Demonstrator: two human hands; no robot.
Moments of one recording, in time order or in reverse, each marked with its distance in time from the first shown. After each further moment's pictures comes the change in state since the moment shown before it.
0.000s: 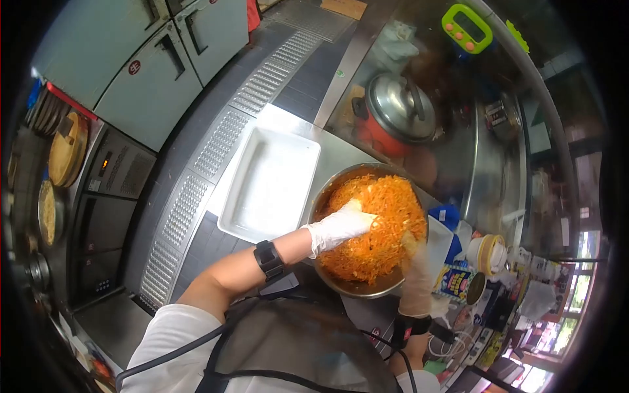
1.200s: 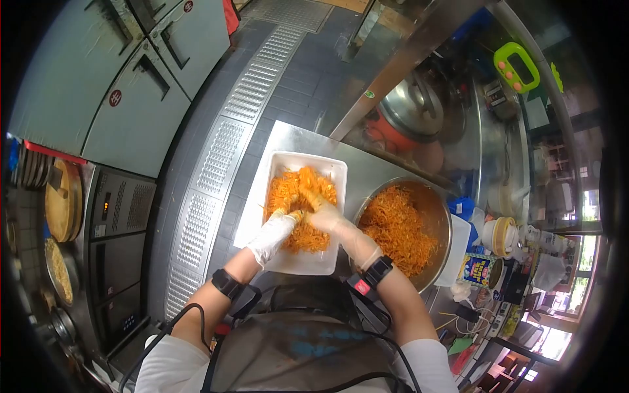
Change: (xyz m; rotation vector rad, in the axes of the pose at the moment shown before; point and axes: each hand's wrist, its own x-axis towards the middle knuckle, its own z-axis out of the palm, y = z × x) left_hand -0.072 0.013 -0.194 -0.007 0.375 -0.121; right_hand 0.143 0.162 0.192 -1.115 -0.436 0.290
